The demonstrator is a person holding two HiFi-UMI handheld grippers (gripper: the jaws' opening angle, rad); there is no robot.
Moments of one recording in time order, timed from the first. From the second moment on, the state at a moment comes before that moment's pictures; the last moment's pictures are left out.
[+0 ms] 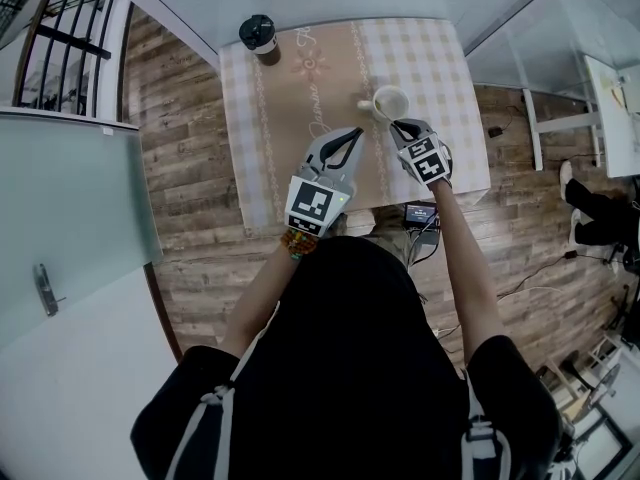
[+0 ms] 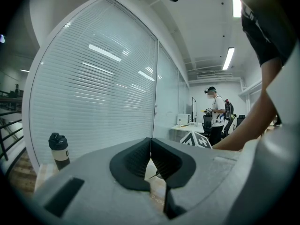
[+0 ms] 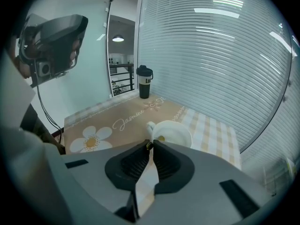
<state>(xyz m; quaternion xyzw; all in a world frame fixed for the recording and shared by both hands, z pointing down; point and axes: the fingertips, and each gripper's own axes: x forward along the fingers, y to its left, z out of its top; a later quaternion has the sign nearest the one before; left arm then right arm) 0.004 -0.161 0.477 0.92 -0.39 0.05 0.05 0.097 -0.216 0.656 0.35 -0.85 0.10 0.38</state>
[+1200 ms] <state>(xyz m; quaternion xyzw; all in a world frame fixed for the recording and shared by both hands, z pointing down) -0.002 -0.158 0.477 0.91 -0.40 0.05 0.04 0.105 -0.200 0.621 0.36 -0.85 0.07 0.37</state>
